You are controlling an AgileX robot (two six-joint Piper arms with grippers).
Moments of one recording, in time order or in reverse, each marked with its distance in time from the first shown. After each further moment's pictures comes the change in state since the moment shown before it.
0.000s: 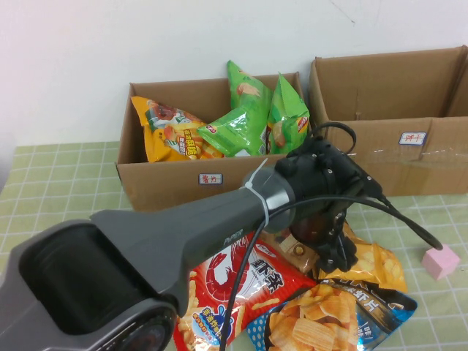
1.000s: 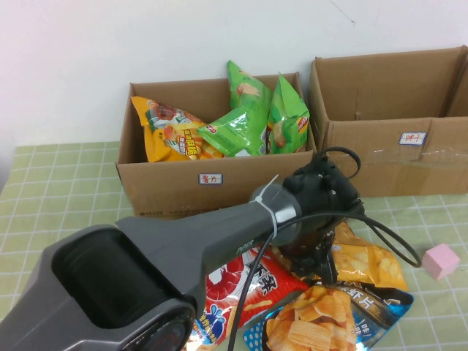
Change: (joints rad) right arm 0.000 0.000 0.000 0.000 0.000 0.000; left arm 0.000 0.079 -0.009 0.099 0.077 -0.062
